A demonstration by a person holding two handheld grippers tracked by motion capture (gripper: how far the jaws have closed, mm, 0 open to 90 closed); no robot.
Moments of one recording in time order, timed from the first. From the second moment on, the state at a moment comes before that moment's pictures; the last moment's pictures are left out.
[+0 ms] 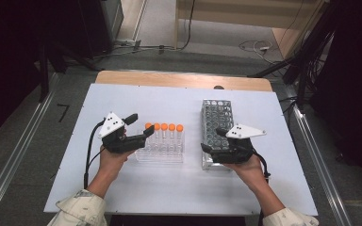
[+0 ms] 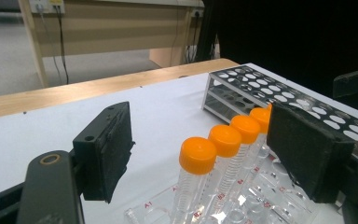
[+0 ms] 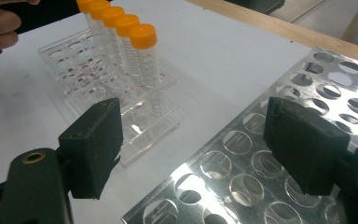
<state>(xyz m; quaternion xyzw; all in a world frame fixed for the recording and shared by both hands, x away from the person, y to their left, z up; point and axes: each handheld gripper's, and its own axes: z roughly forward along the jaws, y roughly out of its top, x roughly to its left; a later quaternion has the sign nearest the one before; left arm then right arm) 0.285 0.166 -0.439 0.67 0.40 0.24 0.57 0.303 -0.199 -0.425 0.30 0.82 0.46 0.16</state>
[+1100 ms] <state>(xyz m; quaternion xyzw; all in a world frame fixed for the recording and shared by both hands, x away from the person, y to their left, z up) 0.252 0.196 -0.450 0.67 0.44 0.27 0.53 0.294 -0.259 -0.431 0.37 0.79 0.46 0.19</state>
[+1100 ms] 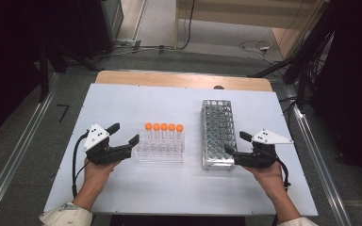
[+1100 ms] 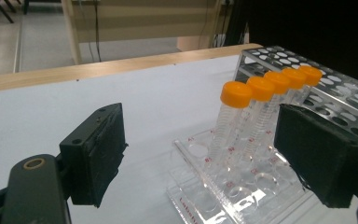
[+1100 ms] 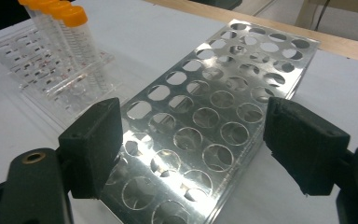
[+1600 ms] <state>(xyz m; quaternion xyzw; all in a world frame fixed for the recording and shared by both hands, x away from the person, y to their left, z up) 0.238 0.214 -0.455 0.66 0.46 0.29 0.51 0.288 -0.287 -0.434 0.39 0.77 0.45 0.21</state>
